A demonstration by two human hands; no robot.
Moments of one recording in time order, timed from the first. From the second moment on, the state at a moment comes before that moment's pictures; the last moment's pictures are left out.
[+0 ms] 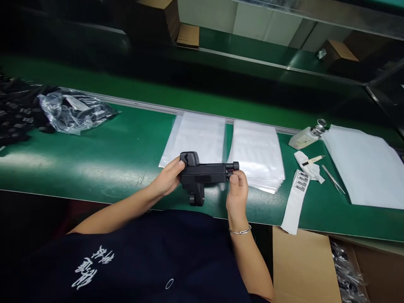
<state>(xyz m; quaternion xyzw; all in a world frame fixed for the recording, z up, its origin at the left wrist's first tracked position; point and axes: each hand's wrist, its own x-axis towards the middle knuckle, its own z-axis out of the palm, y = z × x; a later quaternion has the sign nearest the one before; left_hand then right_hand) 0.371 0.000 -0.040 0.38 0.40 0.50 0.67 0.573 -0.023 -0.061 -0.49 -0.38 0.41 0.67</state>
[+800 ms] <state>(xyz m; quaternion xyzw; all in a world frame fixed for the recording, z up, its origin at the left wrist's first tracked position) 0.378 0.010 -0.033 0.42 0.37 0.51 0.66 0.585 -0.014 -0.071 -0.50 -0.35 0.45 0.65</state>
